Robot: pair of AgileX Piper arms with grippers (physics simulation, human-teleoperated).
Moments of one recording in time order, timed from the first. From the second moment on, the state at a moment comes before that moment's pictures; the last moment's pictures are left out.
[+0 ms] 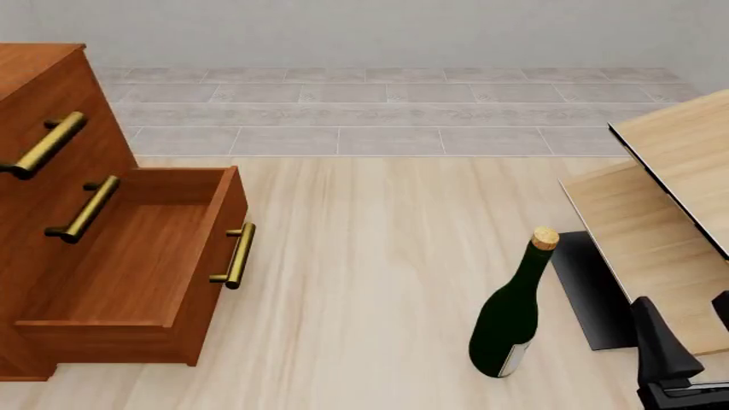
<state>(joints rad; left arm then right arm) 0.61 1.56 -1.85 1.22 -0.83 0.05 0.00 -0.01 -0.02 -0.06</state>
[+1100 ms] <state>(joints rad) 0.57 1.39 -2.00 1.22 -0.78 0.06 0.00 -0.01 -0.02 -0.07</state>
